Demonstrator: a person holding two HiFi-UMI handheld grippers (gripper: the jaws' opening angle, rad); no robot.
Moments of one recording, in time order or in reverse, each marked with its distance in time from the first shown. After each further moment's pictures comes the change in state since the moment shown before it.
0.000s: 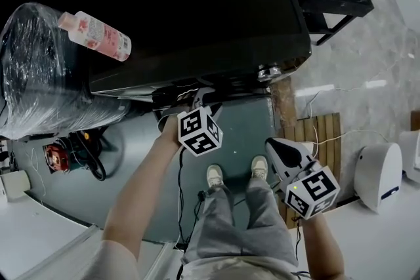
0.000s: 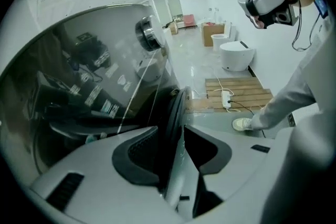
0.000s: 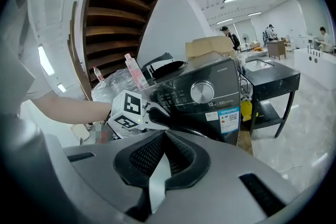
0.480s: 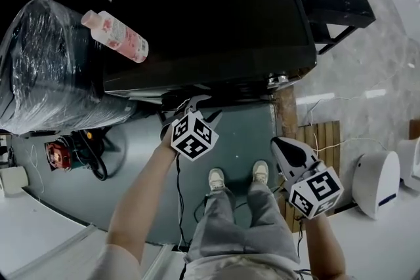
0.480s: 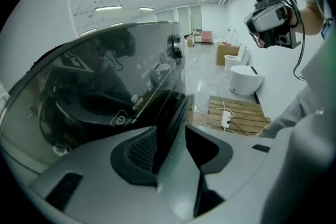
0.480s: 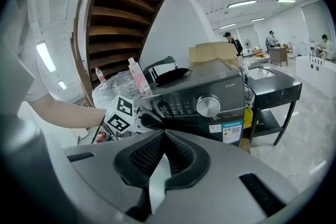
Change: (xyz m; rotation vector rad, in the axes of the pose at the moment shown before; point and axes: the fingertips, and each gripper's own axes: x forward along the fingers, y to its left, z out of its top) left arm -0.037 0.009 -0.020 -0.269 -0.104 -0.009; right arm -0.001 0.014 0.031 -0.048 -0.021 -0.010
